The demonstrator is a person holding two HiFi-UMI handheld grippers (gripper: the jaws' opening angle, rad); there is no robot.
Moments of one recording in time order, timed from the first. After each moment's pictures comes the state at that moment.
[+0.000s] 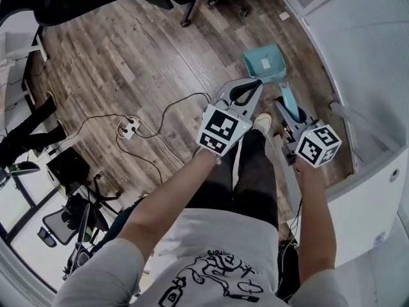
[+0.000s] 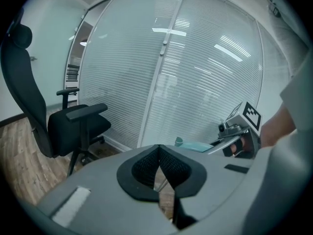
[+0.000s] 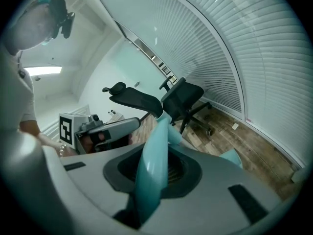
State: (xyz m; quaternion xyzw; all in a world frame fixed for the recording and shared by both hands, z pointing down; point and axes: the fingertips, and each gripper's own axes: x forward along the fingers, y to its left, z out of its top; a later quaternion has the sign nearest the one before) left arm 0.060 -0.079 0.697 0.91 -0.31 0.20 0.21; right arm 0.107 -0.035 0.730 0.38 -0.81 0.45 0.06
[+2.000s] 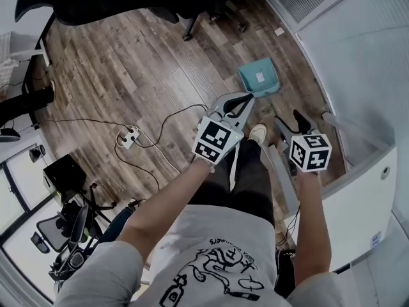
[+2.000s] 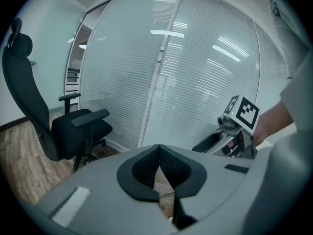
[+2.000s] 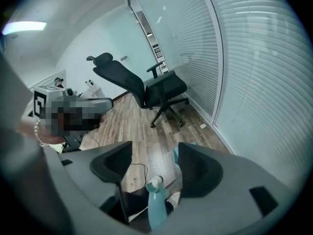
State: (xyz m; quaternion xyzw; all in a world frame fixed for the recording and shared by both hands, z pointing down) left arm 0.040 -0.062 0.661 0.91 -0.31 0.20 0.20; right arm 0.140 -0.008 0.723 0.44 -0.75 0.41 0.27
